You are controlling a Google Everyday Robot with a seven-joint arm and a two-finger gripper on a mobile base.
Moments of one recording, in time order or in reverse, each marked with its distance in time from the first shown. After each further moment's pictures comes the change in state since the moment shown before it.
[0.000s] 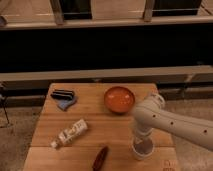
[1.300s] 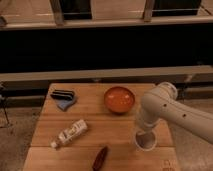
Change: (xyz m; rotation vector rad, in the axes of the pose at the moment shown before) arm 0.000 -0.018 -0.064 0.073 -0.026 -0.032
